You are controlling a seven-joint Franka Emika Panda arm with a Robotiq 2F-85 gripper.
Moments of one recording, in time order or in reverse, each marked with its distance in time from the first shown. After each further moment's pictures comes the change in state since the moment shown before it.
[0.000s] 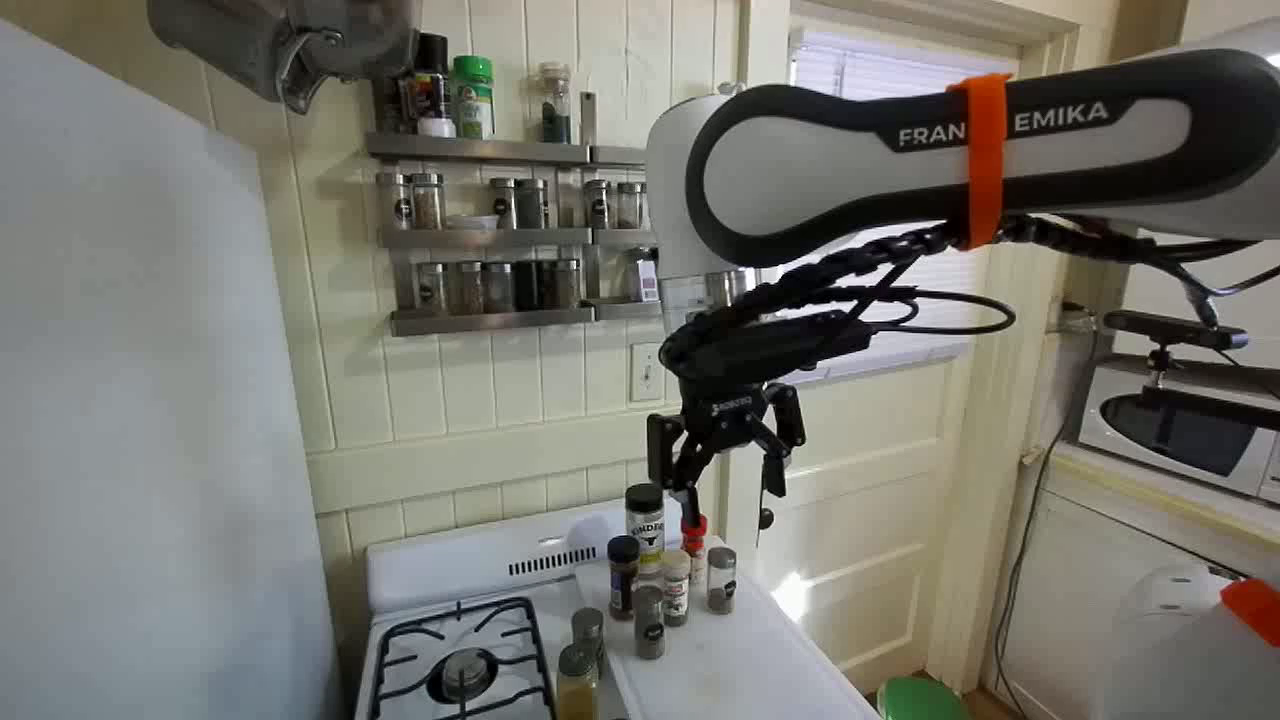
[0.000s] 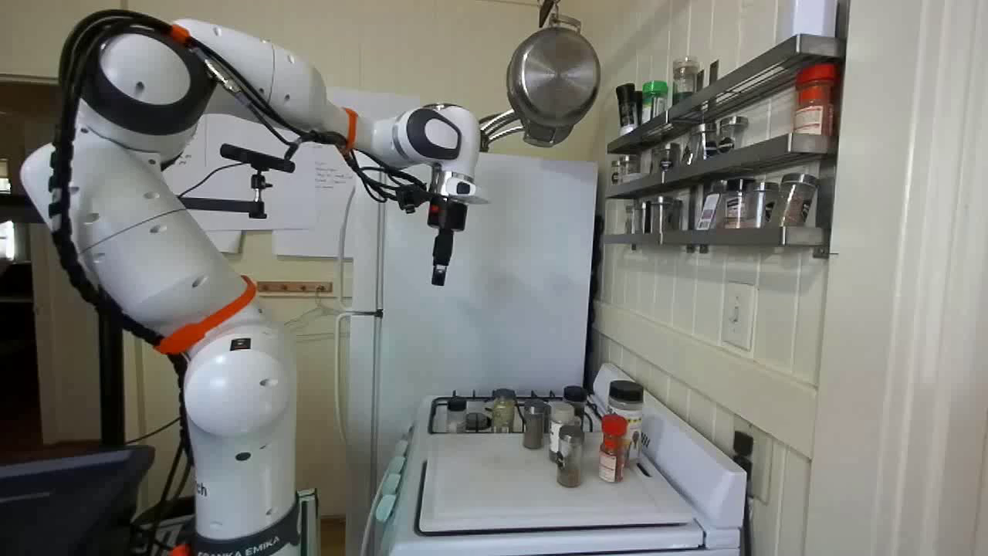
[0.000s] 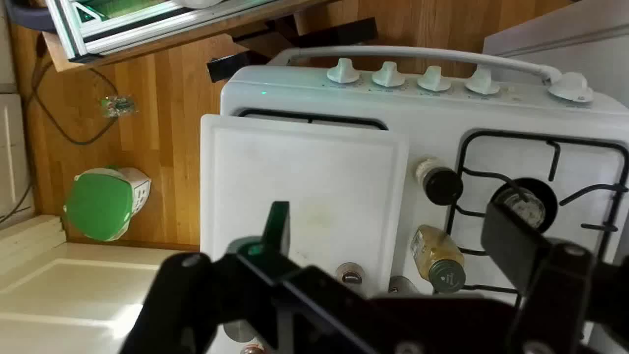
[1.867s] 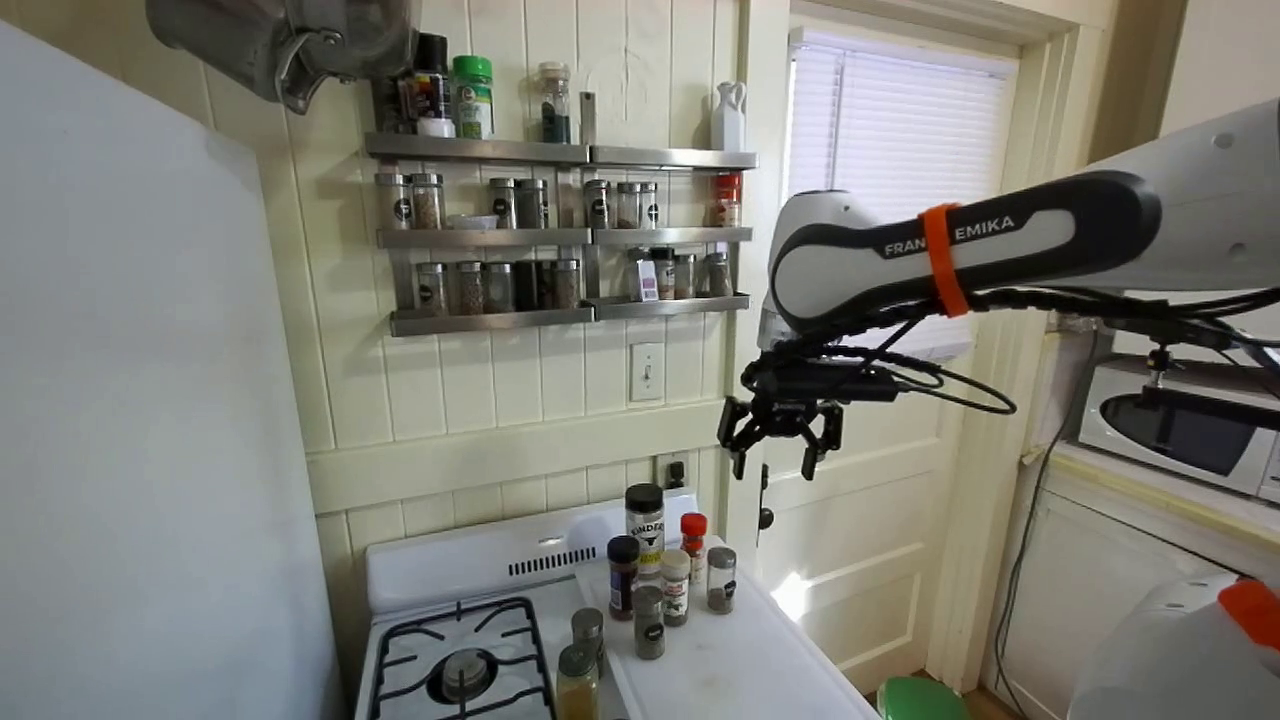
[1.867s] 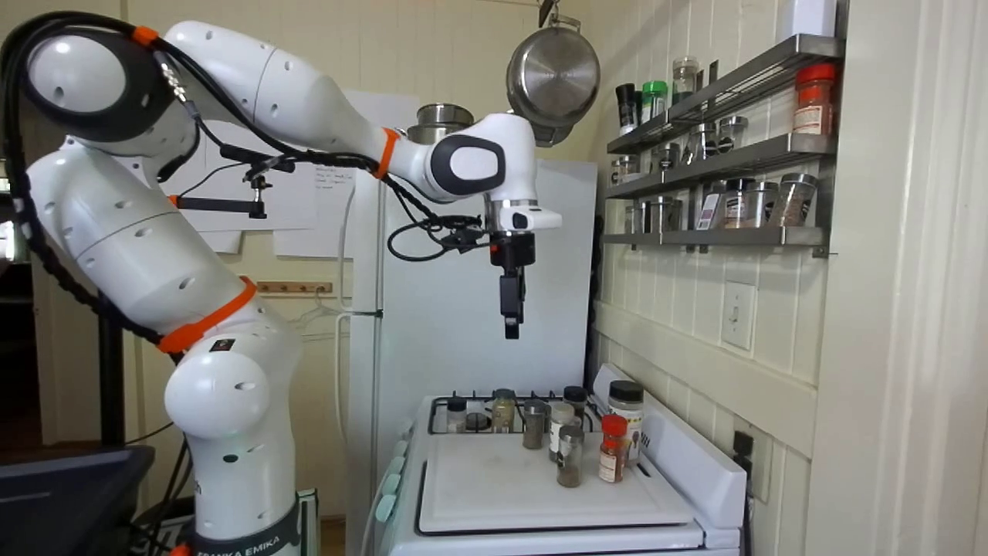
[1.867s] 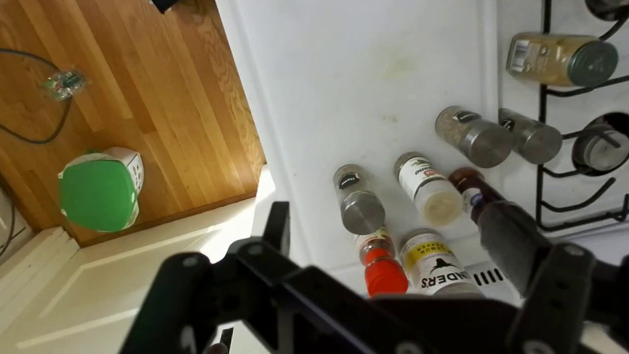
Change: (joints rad) arm -0.174 -0.049 -0.260 -0.277 -0.087 0.448 -0.098
